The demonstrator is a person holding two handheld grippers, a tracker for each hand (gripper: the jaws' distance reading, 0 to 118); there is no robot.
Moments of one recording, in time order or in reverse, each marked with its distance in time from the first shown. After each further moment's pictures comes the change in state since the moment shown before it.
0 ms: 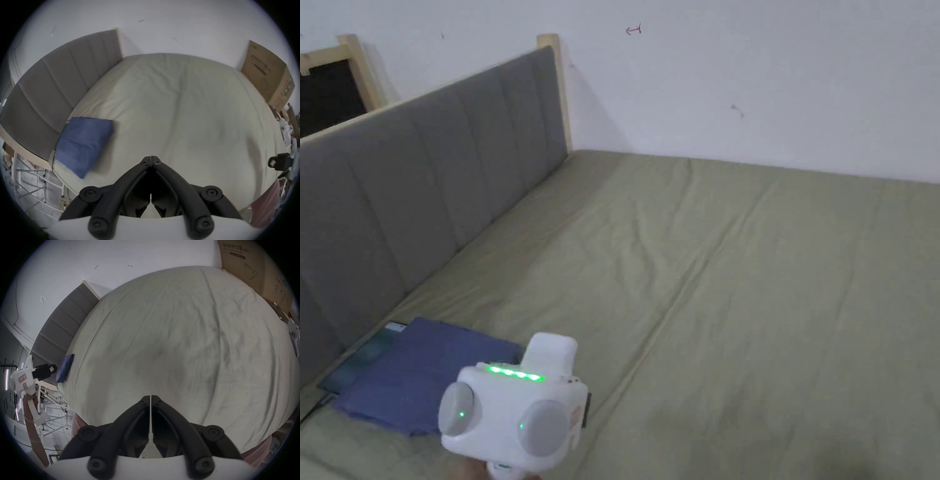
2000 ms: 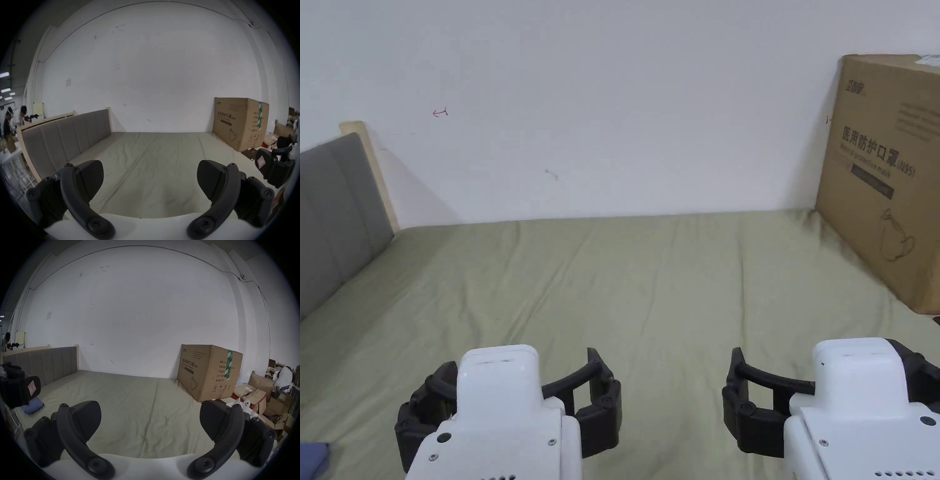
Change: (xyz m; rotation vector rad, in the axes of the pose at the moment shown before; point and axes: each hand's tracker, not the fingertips) left arm 0.216 -0.016 0.170 0.722 0.025 0.001; right arm -0.035 -0.023 0.169 0.966 -0.447 0.278
